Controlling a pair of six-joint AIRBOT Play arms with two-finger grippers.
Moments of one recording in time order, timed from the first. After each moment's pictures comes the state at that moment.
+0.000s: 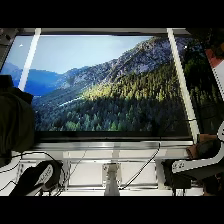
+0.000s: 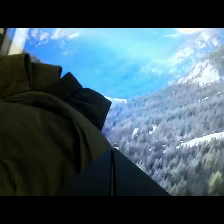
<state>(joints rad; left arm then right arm) 0.16 -0.87 1.28 -1.36 1.21 1.64 -0.39 -1.62 2.08 -0.42 1.50 1.32</state>
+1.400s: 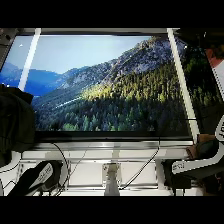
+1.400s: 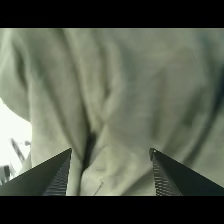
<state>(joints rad) 0.35 -0.97 0.86 -0.85 1.16 1.12 -0.31 -1.62 2.02 -0.48 1.47 1.33</state>
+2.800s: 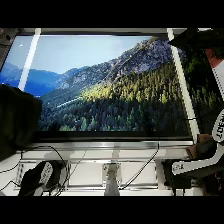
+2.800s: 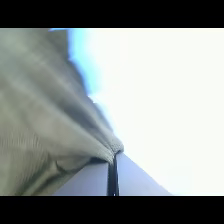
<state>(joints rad) 0.45 -0.75 0.89 -1.82 0.81 1.48 -0.24 -1.62 2.02 -0.67 1.47 1.33</state>
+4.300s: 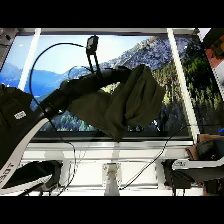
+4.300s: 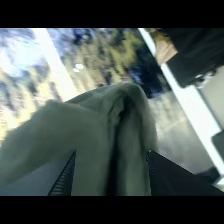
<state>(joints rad) -0.65 -1.29 1.27 -2.21 0.40 1.60 -0.64 -1.56 2.02 -0.91 1.34 1.59</state>
